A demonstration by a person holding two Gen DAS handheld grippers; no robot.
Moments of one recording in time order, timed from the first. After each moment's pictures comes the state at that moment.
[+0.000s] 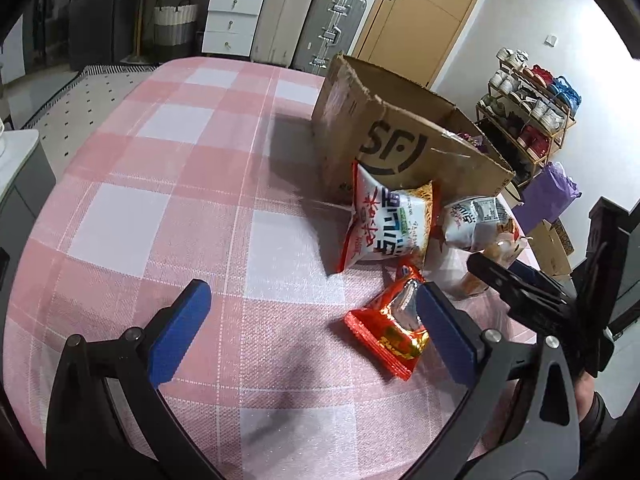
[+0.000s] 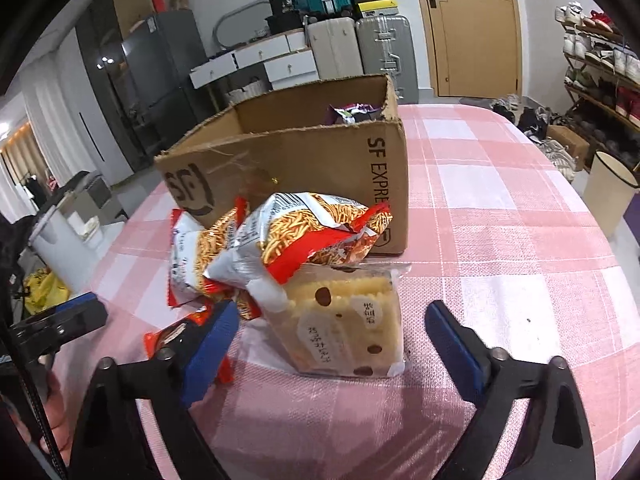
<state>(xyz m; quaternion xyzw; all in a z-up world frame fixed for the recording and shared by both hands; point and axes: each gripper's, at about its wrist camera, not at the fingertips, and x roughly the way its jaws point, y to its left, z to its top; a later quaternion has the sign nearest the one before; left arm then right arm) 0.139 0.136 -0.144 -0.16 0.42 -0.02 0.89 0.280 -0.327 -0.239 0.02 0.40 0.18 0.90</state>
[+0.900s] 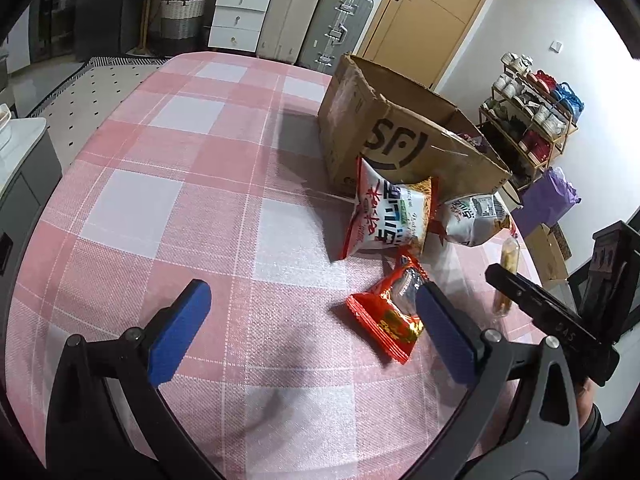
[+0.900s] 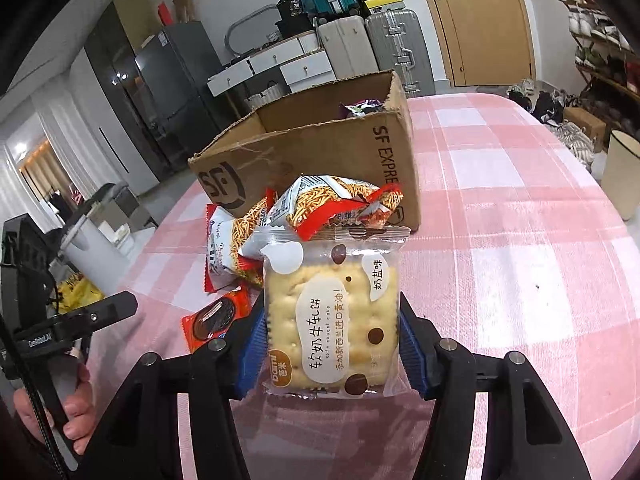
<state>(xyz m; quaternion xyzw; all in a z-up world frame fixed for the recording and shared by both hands) 0.122 0.138 -0.139 -0.17 0.43 -0.02 0.89 0.250 -0.350 -0.232 0.09 0.39 0.24 0.88</state>
